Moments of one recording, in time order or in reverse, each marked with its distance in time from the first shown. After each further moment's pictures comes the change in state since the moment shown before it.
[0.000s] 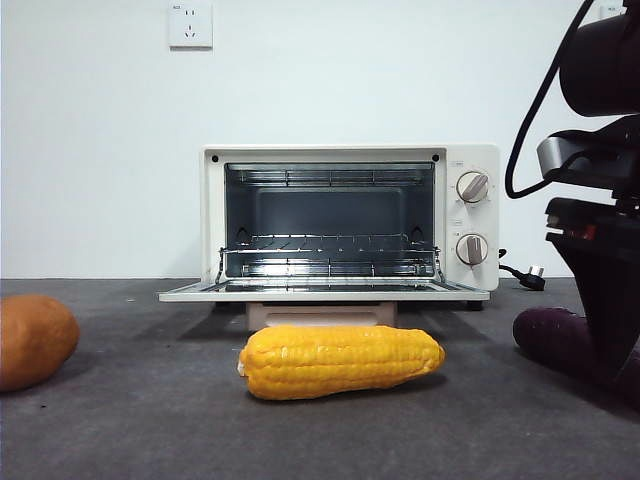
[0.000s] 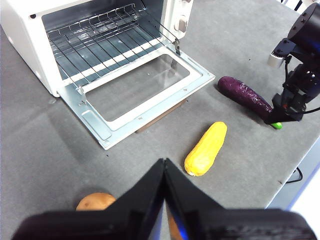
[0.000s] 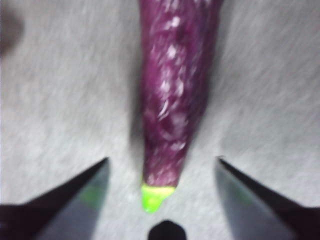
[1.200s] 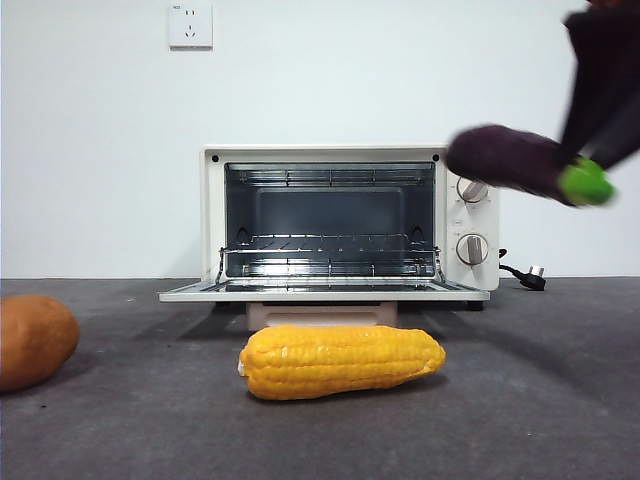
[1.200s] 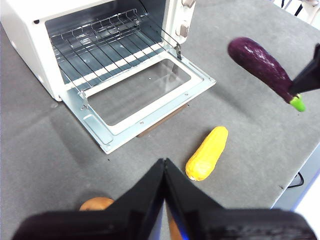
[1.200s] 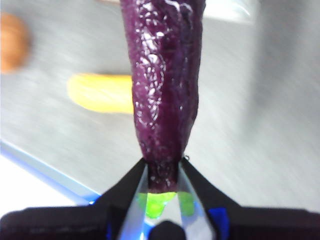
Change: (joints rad) left arm 0.000 0.000 0.000 0.019 0.000 -0.011; right arm 0.000 -0.233 0.209 -0.140 -0.282 -0.012
